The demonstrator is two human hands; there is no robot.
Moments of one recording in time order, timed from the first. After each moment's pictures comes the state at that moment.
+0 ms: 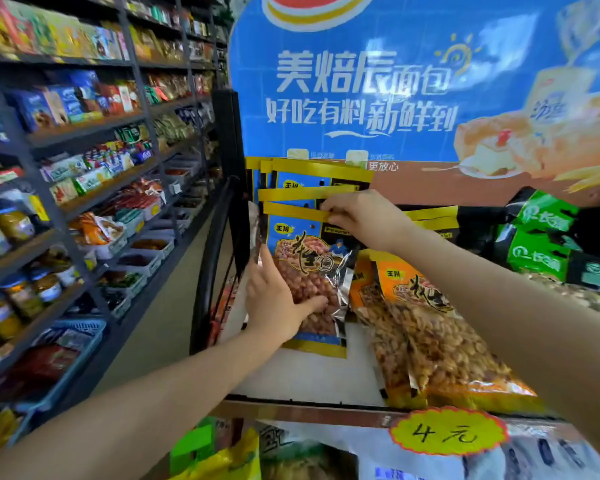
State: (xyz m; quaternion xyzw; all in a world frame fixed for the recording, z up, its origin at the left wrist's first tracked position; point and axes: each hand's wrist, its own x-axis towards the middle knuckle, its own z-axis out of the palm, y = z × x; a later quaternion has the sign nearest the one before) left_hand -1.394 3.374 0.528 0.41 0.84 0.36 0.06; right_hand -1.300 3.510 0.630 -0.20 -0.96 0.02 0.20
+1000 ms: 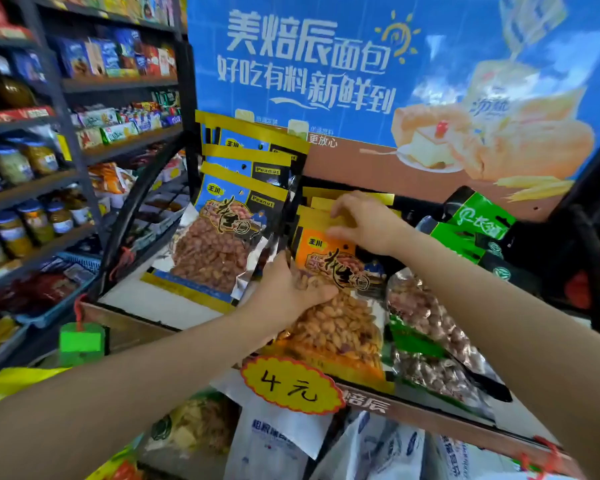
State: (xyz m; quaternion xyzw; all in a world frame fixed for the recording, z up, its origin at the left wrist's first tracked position) left_hand -1.239 3.402 0.553 0.34 0.74 0.52 0.27; right_hand -1.196 3.580 0.605 -0.17 -0.98 0.04 0.12
